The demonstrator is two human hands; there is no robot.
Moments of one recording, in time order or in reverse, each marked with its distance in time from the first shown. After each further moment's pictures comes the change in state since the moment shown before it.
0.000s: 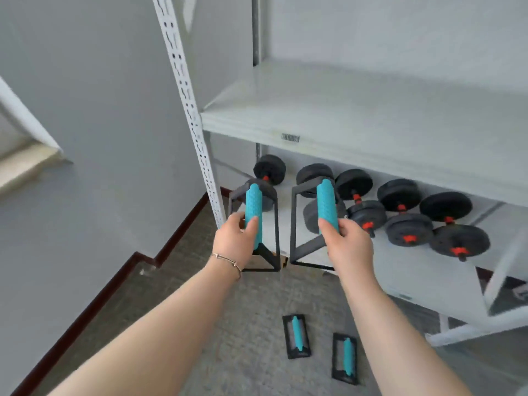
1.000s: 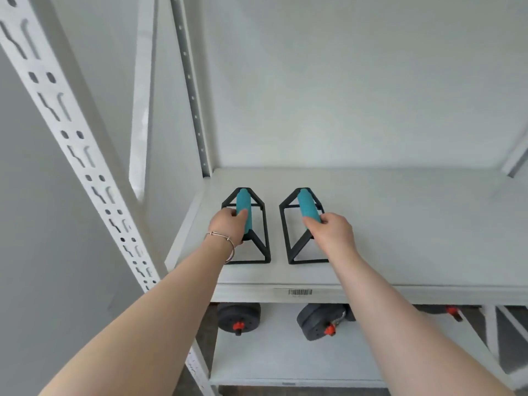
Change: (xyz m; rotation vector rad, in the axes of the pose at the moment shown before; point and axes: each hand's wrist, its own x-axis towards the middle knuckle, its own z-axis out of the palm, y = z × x) left_hand 0.377 0.204 -0.032 -0.059 -0.281 0.188; right_hand 0.302 -0.186 0.073 -0.074 0.281 0.117
